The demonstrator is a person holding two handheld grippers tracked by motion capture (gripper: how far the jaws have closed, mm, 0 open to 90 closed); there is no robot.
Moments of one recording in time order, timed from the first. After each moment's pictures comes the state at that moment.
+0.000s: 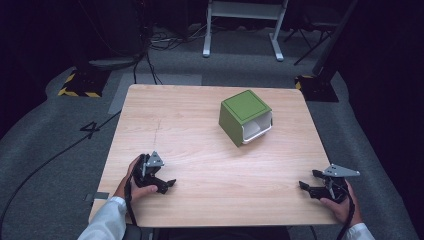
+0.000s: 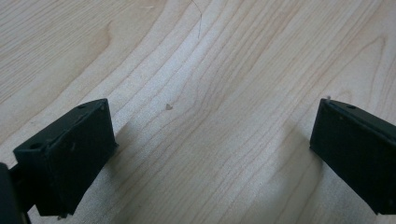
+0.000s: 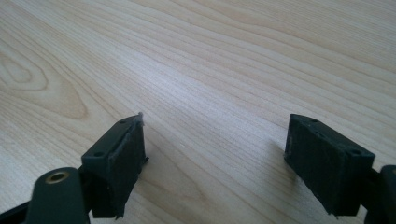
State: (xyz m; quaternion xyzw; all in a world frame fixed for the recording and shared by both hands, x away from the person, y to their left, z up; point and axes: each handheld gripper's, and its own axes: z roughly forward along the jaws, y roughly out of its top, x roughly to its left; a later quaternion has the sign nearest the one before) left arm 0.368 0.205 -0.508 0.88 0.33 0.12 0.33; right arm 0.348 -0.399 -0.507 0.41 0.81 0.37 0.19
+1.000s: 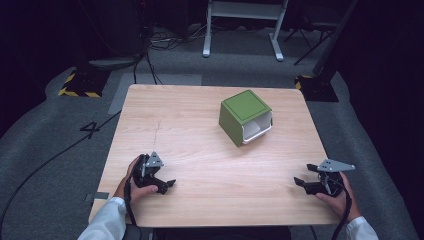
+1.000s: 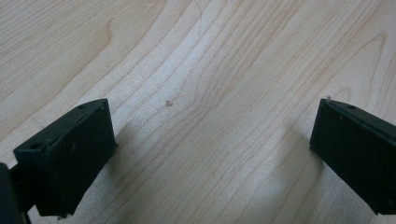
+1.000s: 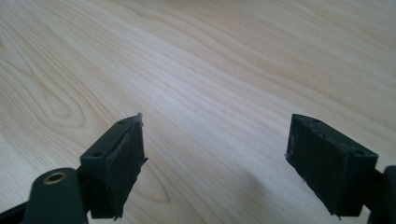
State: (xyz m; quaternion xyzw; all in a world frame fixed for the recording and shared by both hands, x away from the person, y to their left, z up) left arm 0.366 0.205 -0.508 0.87 0.33 0.12 0.34; right arm 0.359 -0.377 -0.486 0.36 0.83 0.38 0.19
